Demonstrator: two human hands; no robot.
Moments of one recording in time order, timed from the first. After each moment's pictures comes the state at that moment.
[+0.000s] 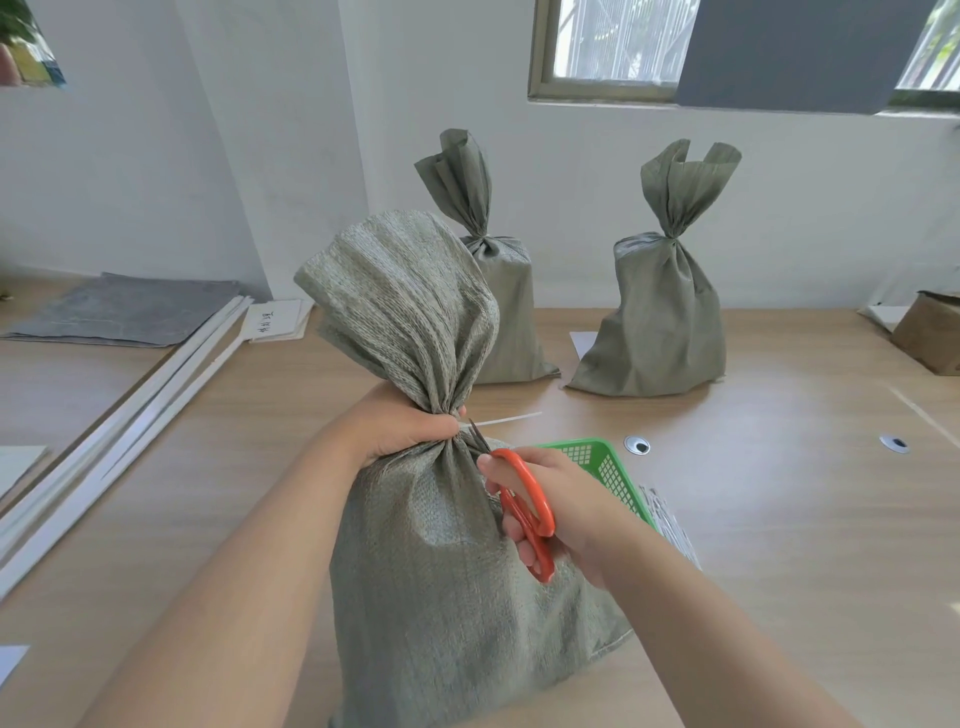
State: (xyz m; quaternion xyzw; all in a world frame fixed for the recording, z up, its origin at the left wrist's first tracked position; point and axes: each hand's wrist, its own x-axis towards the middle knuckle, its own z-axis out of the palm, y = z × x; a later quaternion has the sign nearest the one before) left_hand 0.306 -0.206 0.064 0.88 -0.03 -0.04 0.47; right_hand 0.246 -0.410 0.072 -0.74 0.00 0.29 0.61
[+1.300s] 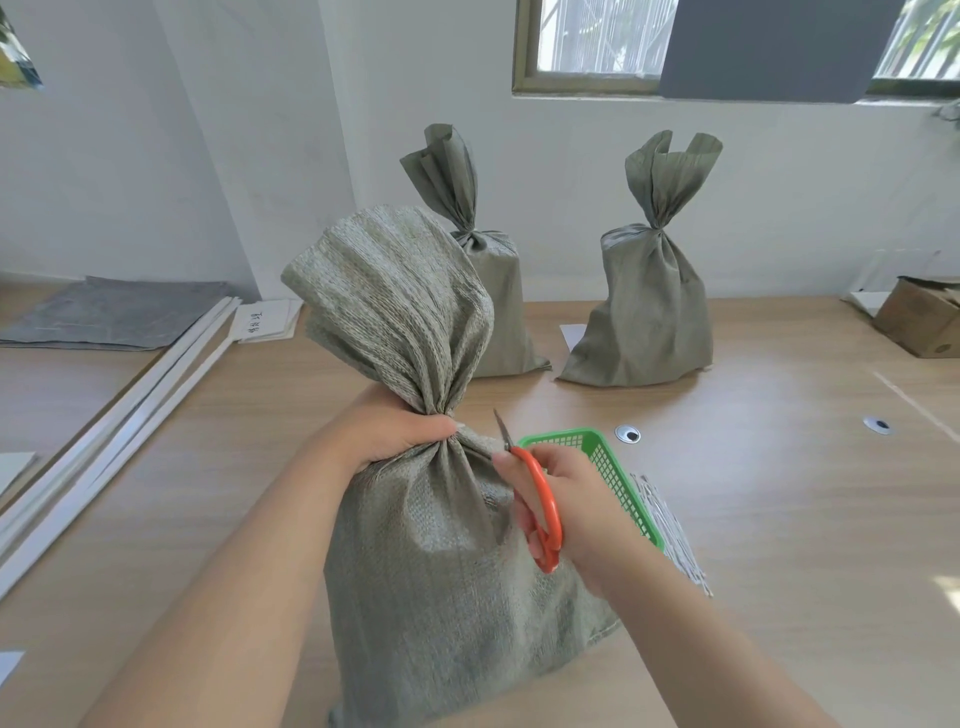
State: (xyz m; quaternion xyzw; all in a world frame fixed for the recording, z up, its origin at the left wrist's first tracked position) left_hand 0.287 -0.214 0.071 0.89 -0.01 -0.03 0.45; right_hand 0.230 -0.421 0.053 -0.74 0.01 0.18 0.65
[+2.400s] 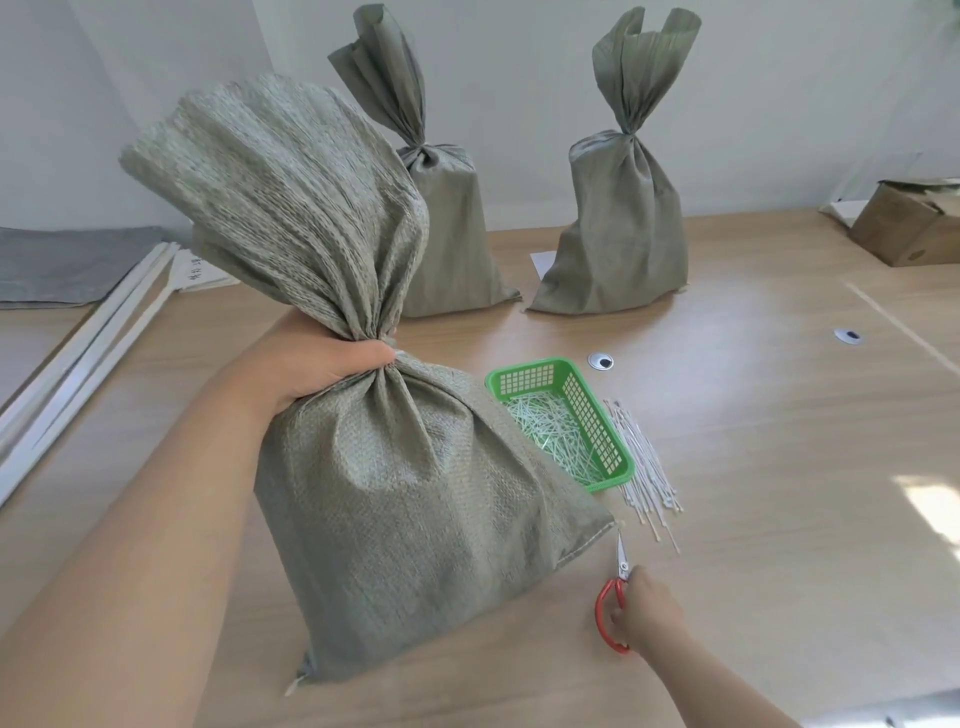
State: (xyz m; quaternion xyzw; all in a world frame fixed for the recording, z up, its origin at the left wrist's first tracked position) left_hand 0.290 -0.217 0.063 0.89 -0.01 0.00 0.46; right_hand 0.194 -0.576 -0.244 -0.93 0.18 0.28 0.14
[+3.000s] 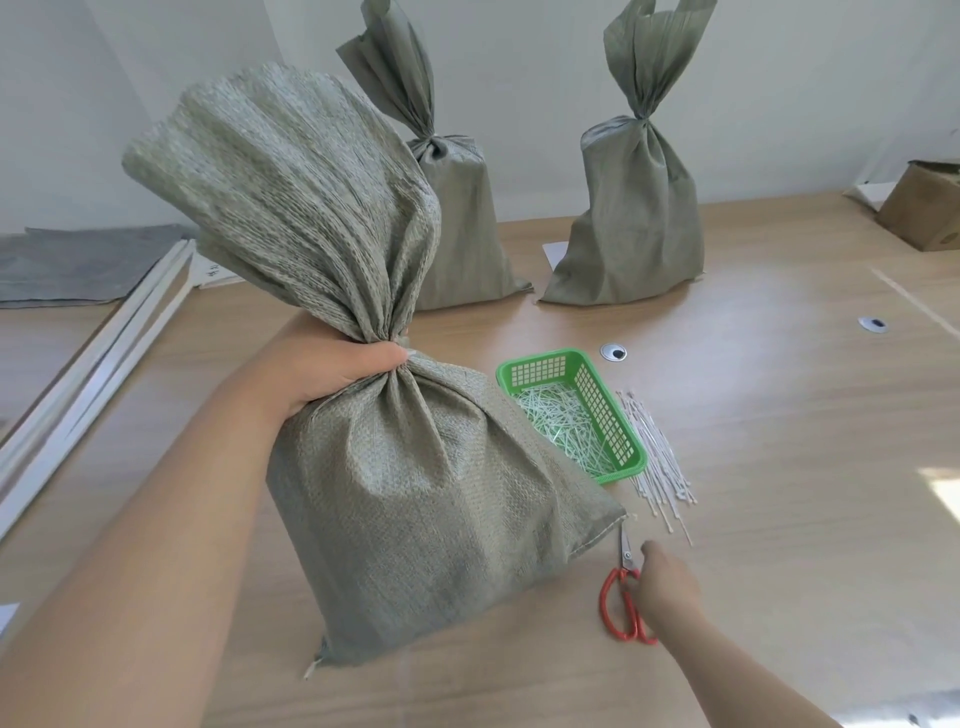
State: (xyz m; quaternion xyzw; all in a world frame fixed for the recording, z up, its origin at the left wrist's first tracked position) left_hand 0.281 -0.218 0.064 0.90 0.03 -0.01 0.43; right_hand 0.202 -0.579 -0.234 -0.95 0.18 0.21 0.16
